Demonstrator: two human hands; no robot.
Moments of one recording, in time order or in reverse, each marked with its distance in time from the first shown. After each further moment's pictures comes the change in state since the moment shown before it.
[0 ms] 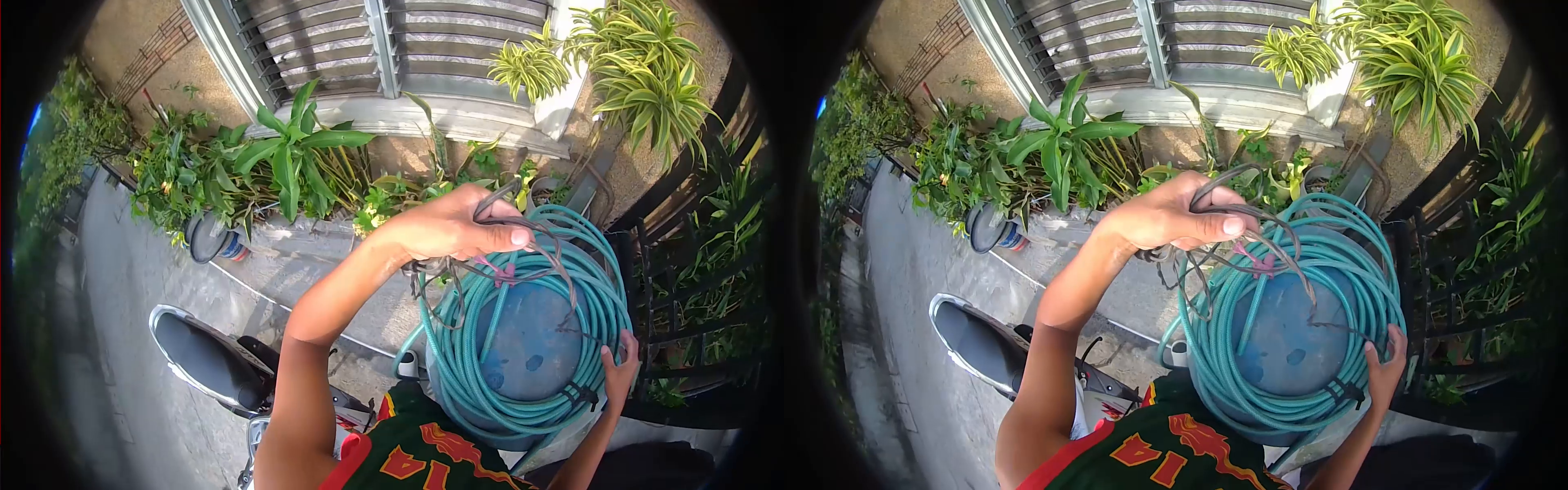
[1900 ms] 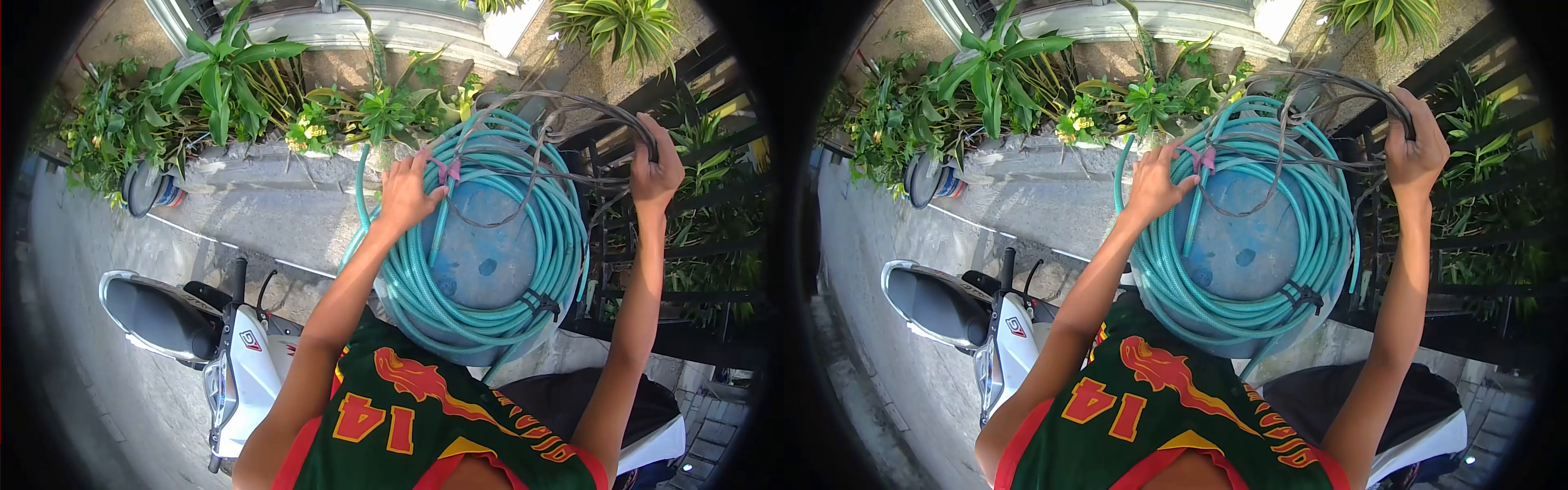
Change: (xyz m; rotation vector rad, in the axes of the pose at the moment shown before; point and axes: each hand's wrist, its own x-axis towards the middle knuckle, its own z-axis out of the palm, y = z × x) left_hand 0.034 -0.233 0.071 0.850 0.876 0.068; right_hand 0.144 -0.184 -0.020 -0.245 0.299 -1.040
